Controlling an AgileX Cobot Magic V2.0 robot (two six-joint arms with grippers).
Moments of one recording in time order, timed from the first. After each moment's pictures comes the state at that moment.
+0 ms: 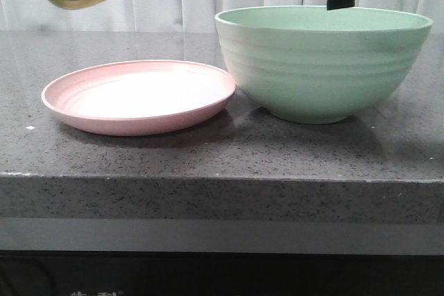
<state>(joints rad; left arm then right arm) -0.80 1.23 -1.14 -0.09 0.70 0.07 0.36 1.33 -0.83 1.80 0.74 -0.84</state>
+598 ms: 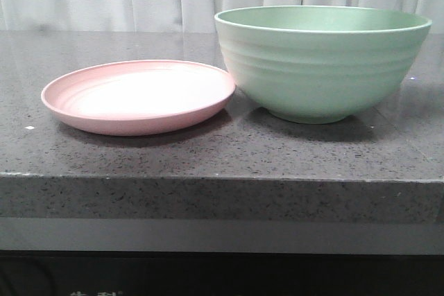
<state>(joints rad) -0.73 1.20 -1.18 -0.04 0.74 0.05 0.05 1.36 -1.23 1.23 0.75 -0.85</state>
